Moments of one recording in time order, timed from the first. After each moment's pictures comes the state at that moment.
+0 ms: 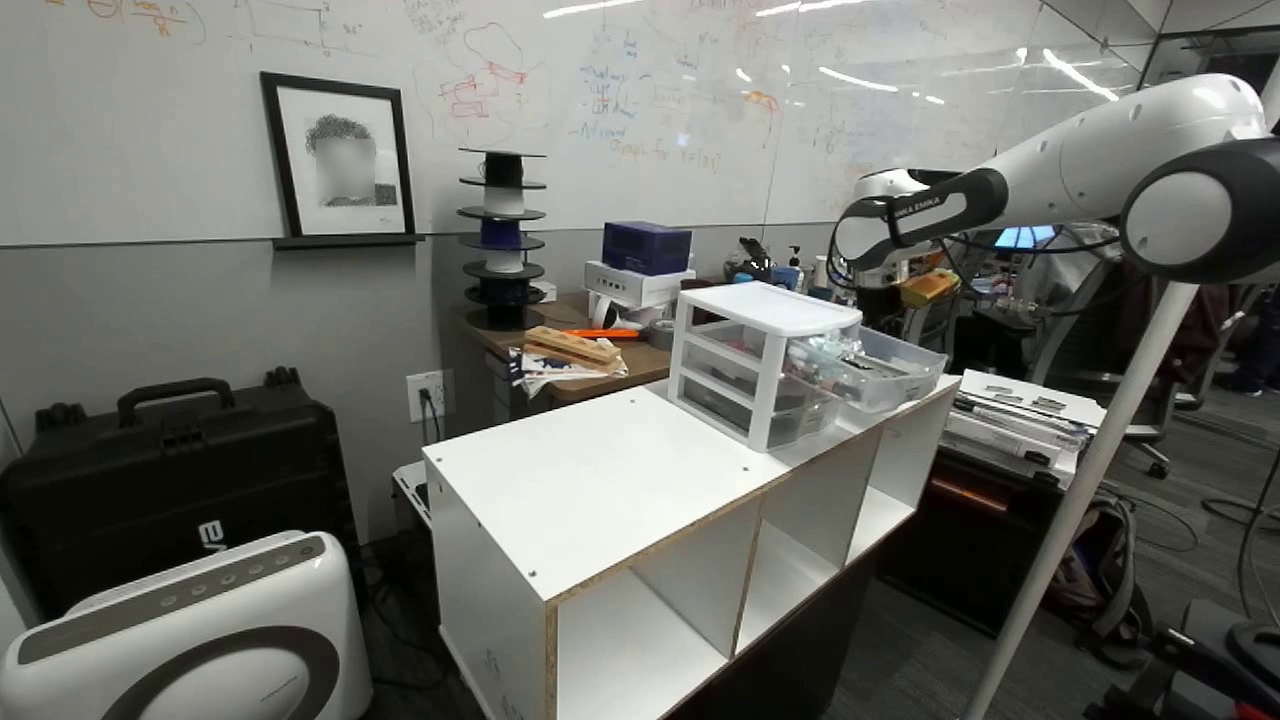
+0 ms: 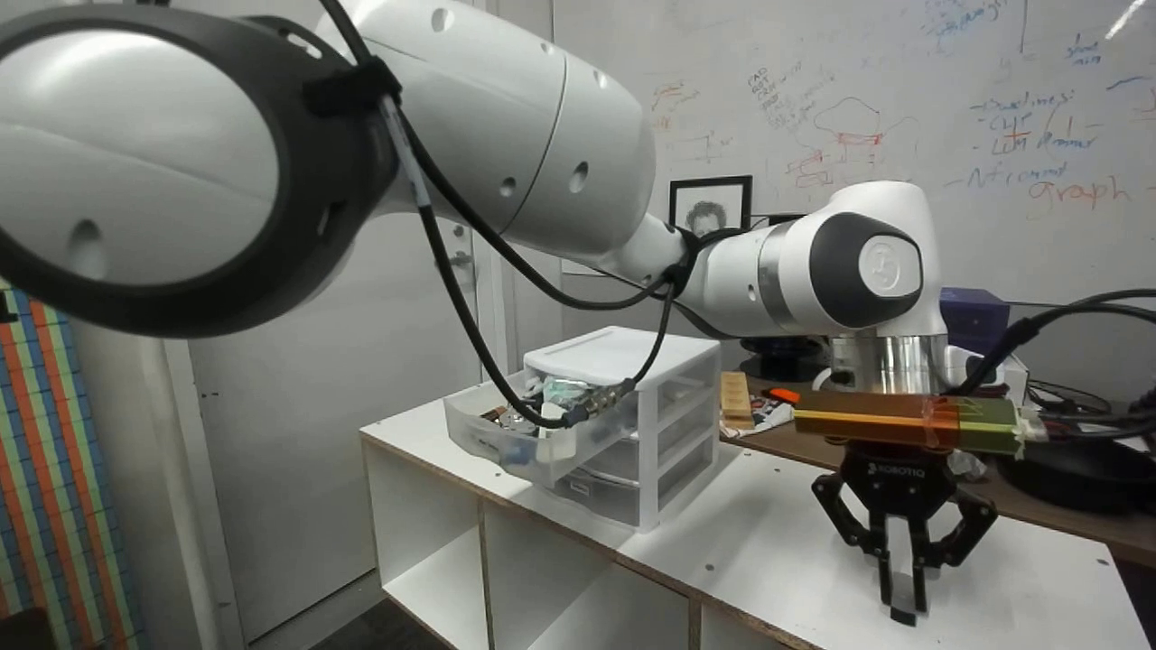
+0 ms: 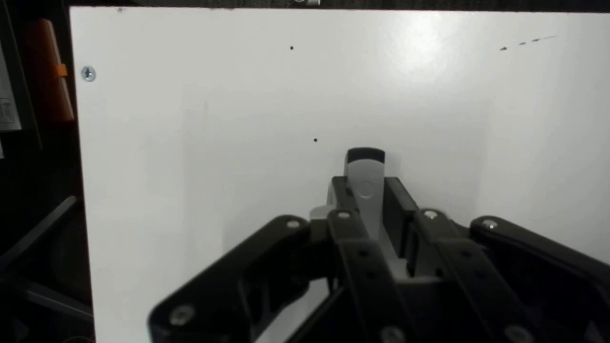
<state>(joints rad) -0.41 1.21 -0.10 -0.72 -0.17 1.85 -0.45</state>
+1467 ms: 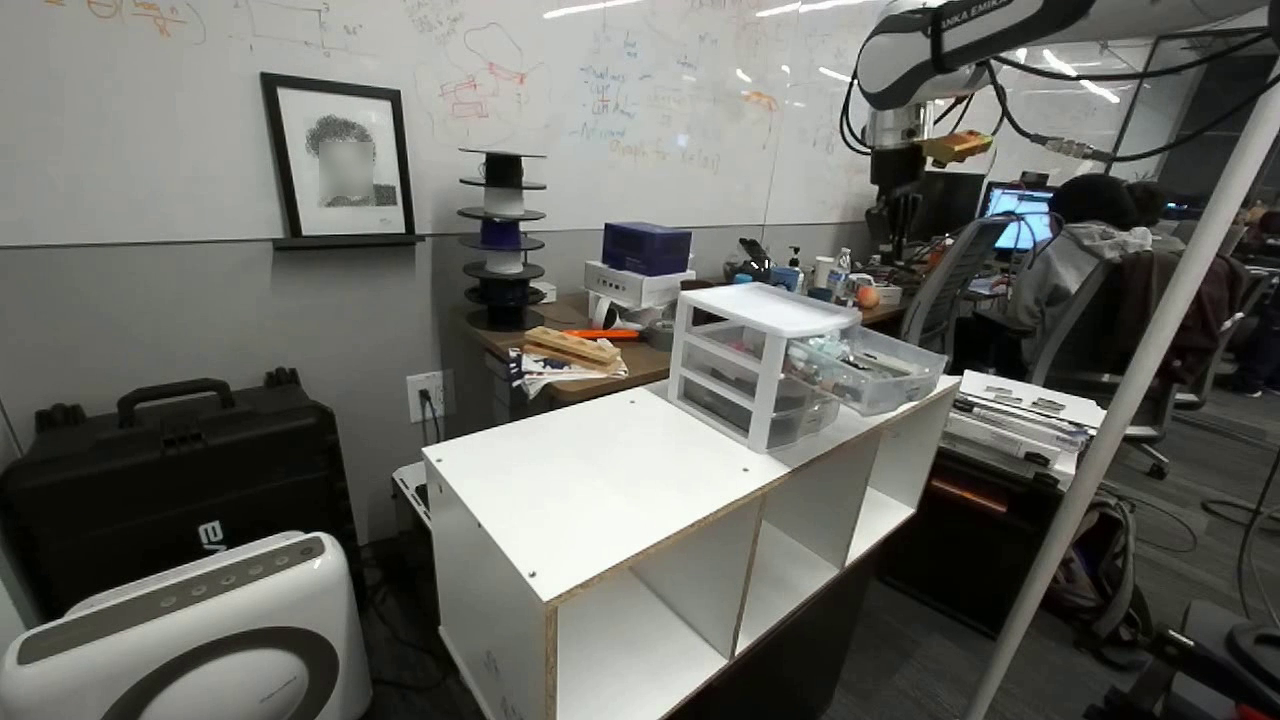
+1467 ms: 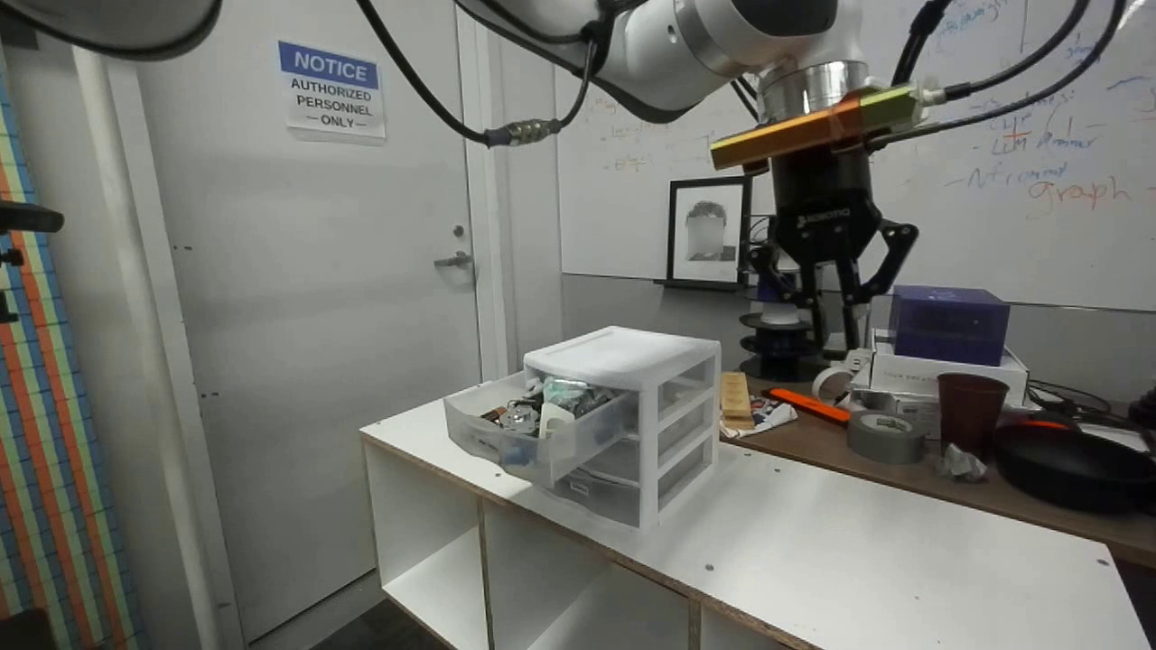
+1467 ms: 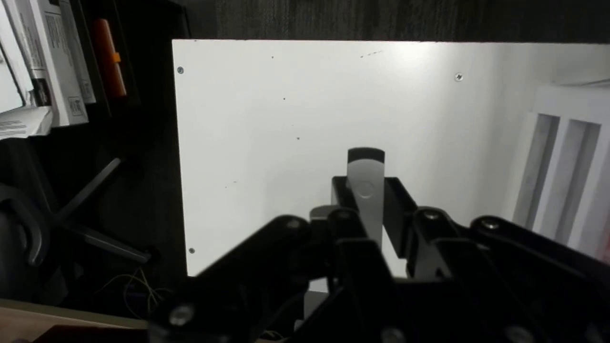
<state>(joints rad) -0.32 0.75 -0.08 -1.00 -0.19 1.73 -0.39</state>
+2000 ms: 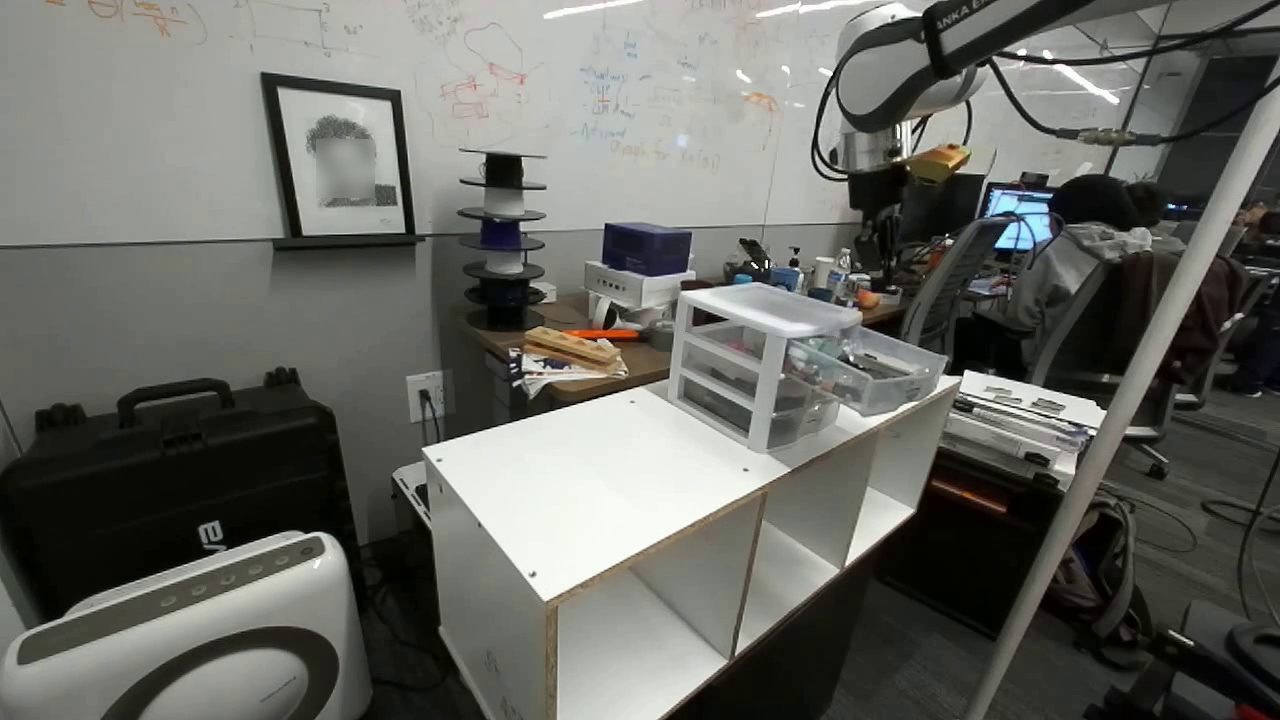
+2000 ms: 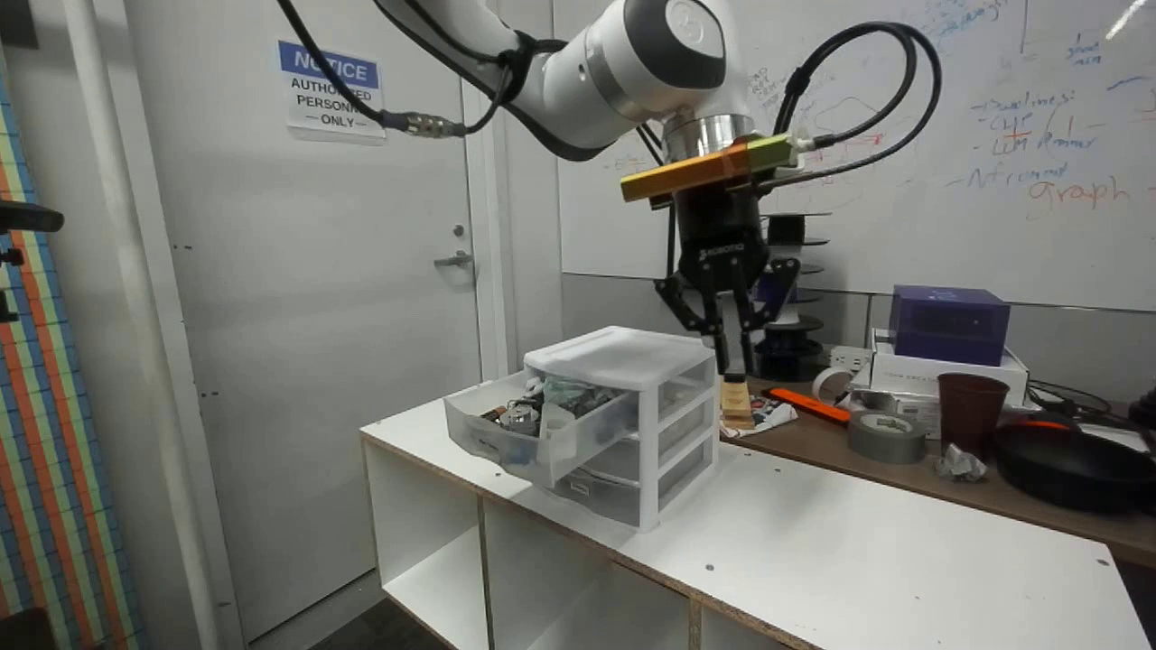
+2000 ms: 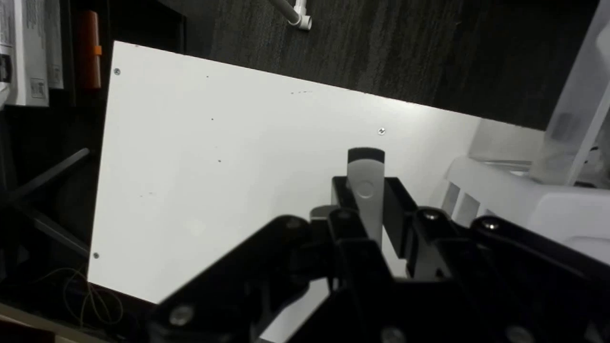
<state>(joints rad) -0.20 0.57 -0.07 -1.37 -0.28 1.84 -0.40</state>
